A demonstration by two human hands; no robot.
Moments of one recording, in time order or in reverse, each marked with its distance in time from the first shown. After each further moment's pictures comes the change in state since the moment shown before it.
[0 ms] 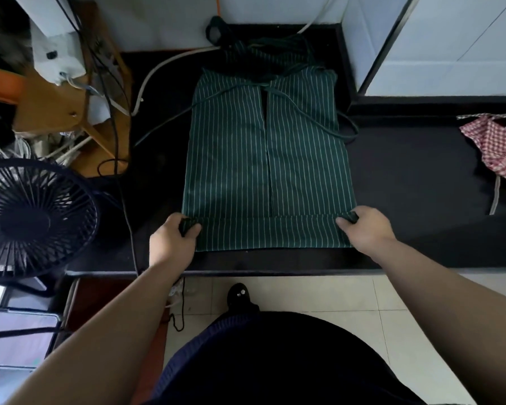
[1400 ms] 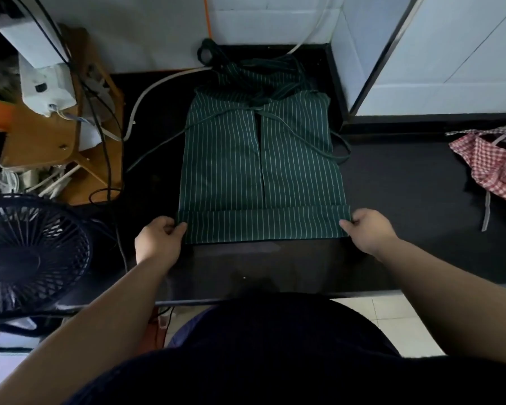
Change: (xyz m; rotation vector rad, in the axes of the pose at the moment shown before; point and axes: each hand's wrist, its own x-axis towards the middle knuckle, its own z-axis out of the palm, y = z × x) left_hand 0.053 0.009 -0.011 -0.100 0.065 -0.090; right_hand 0.029 -0.011 -0.024 -0.052 -0.044 0.041
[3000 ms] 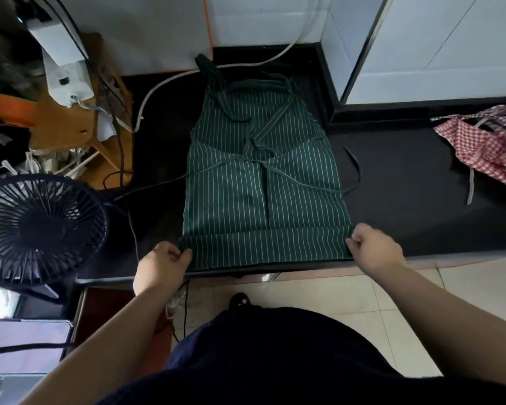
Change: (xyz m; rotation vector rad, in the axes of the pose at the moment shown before) left_hand -0.071 -0.050 -0.010 0.213 -0.025 0.064; right_hand -0.073 0.047 0.034 -0.191 0.159 -0.079
